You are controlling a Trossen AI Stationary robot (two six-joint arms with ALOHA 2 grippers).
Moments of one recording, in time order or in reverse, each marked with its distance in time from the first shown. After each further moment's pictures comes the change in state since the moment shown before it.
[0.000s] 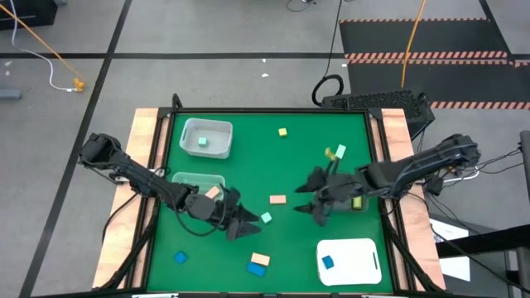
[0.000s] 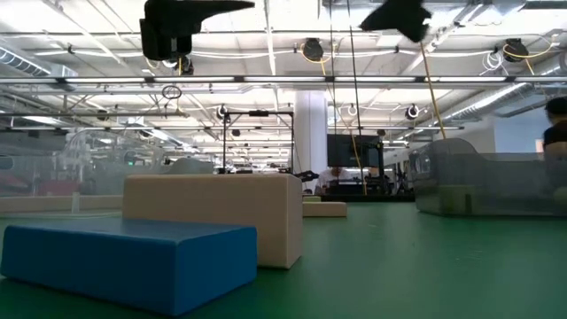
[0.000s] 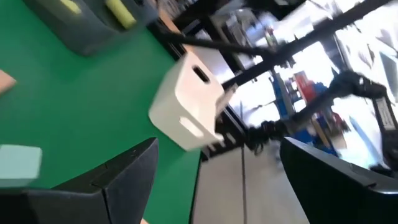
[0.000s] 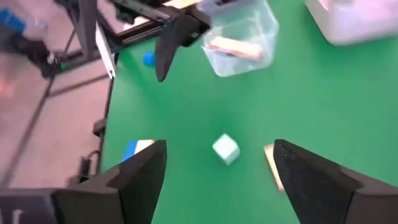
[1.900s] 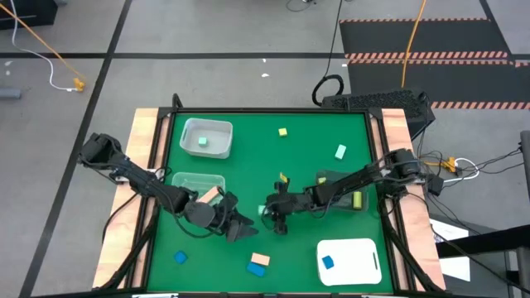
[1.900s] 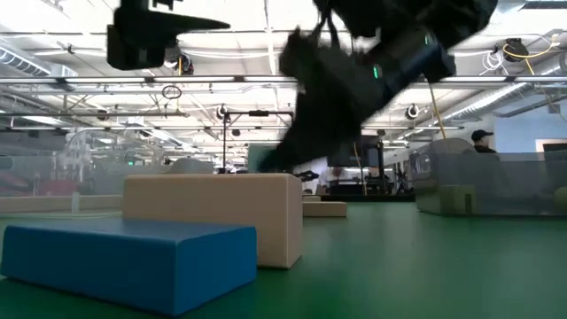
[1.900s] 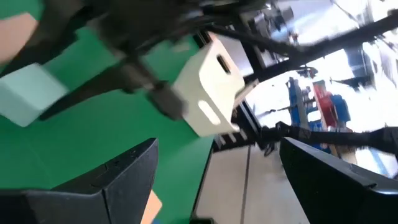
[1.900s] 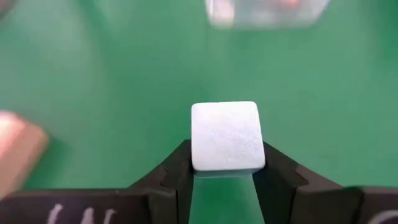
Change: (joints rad) left arm -0.049 0.000 0.000 -0.105 -0.078 -0.169; right arm -0.077 0.636 -0.001 0.572 -0.056 -0.250
